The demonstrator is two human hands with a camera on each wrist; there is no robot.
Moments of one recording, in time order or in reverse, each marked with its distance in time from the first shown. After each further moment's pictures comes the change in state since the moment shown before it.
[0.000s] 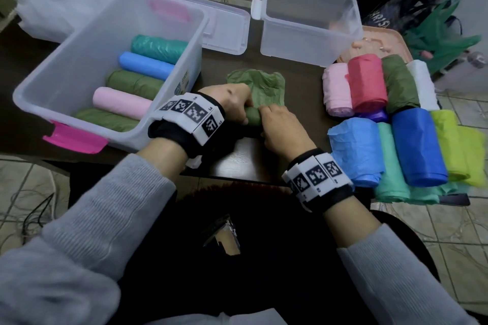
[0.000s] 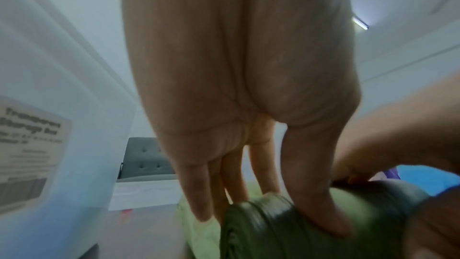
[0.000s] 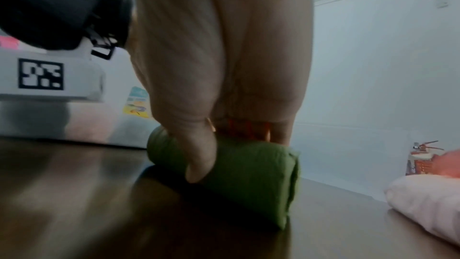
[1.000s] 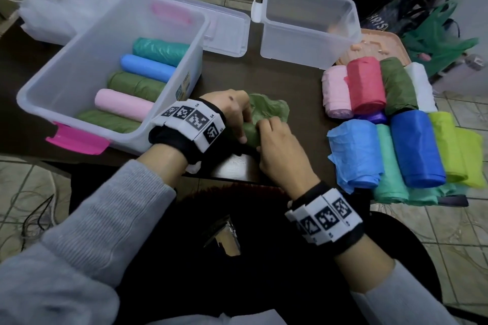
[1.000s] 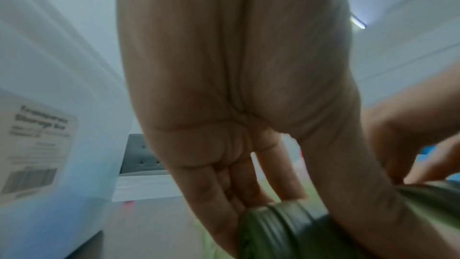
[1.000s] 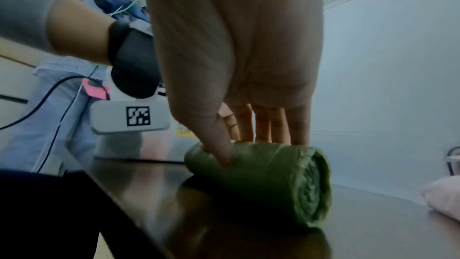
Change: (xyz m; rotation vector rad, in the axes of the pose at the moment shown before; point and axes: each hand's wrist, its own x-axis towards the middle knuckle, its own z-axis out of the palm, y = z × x) left_hand -0.003 -0.003 0.005 -0.022 -0.061 -0.022; right_hand -0.040 -0.017 0.009 0.081 0.157 -0.004
